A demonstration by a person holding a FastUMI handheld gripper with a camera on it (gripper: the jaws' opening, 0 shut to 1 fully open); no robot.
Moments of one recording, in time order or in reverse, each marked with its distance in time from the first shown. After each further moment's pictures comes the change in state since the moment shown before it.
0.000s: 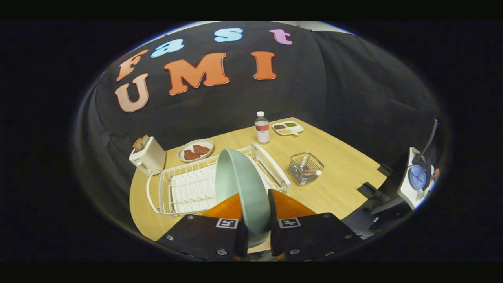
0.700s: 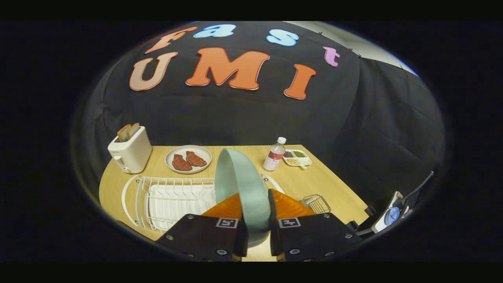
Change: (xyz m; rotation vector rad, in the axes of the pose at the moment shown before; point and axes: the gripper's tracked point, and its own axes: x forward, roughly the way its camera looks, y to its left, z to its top) arm 0.071 0.067 0.098 -0.300 -0.152 -0.111
